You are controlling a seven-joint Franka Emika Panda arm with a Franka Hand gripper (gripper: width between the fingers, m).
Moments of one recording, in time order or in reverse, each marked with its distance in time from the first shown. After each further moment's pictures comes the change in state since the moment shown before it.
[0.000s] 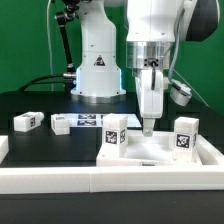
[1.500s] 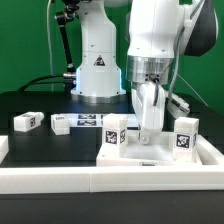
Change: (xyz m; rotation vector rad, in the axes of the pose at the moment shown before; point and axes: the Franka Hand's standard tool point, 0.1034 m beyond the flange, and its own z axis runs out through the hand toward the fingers) arm 0.005 0.011 0.024 -0.013 0.044 -0.062
